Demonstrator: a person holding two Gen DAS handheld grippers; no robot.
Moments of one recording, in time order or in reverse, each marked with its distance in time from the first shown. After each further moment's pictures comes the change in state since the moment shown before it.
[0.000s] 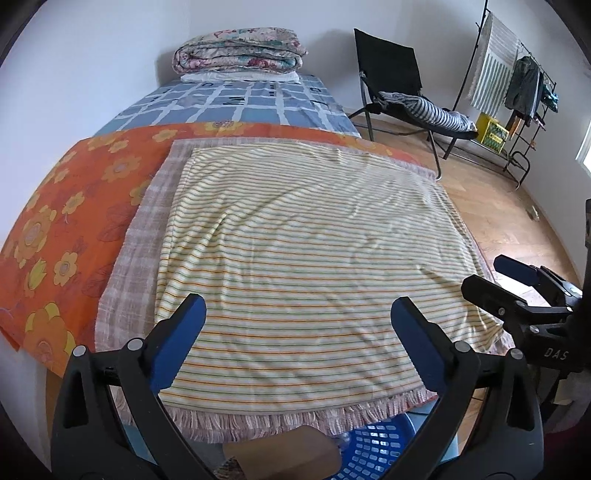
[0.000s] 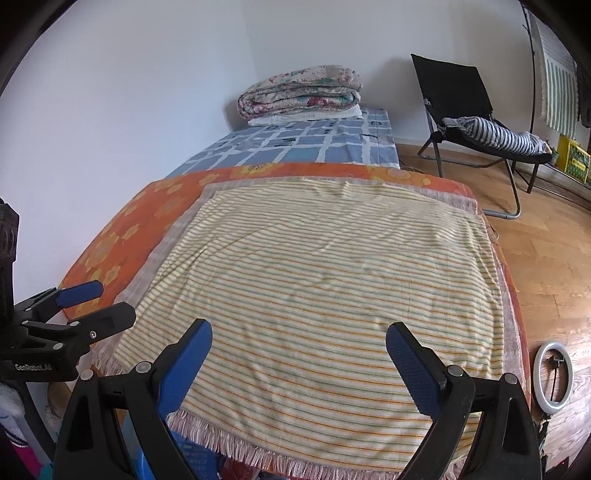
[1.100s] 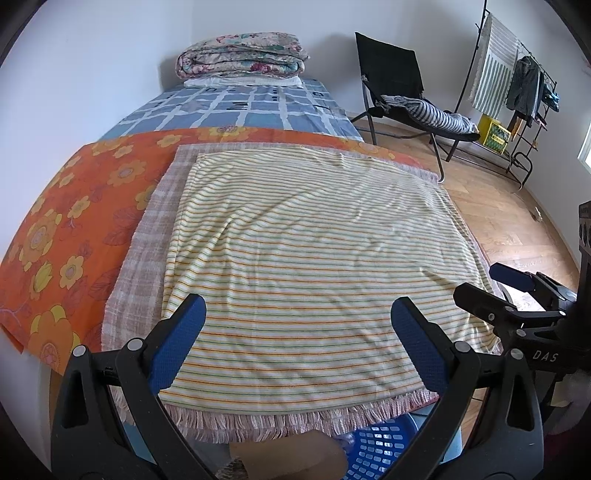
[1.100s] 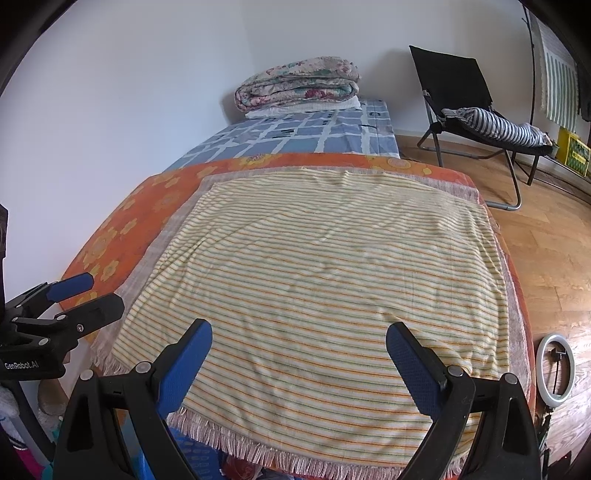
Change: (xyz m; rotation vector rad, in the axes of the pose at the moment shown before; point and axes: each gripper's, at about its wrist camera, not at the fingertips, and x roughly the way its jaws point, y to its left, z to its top) left arm -0.009 0.001 0.003 -0.003 -0.013 0.010; right arm 0.007 -0.002 -0.006 0.017 0.027 0.001
